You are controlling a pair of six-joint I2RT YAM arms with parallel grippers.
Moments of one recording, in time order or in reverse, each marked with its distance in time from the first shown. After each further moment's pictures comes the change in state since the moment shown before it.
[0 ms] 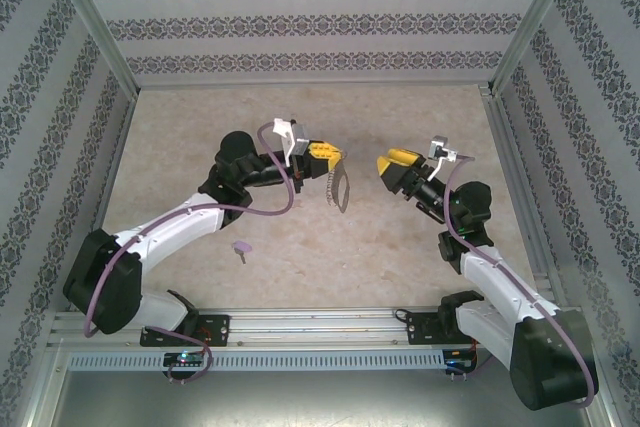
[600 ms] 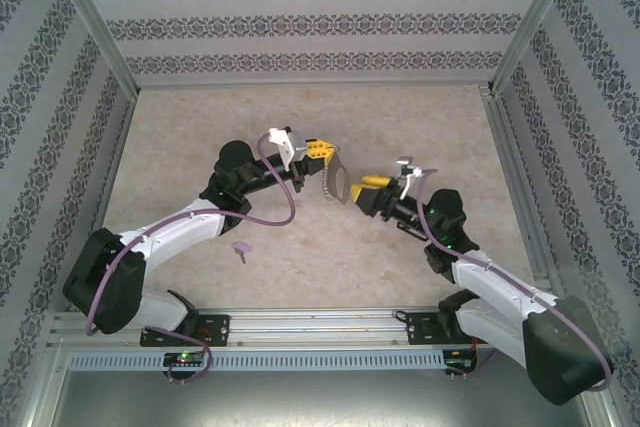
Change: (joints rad) left arm 0.000 0.000 -0.031 0.063 -0.159 0.127; right arm 0.254 0.021 -0.062 -0.132 0.098 -0.087
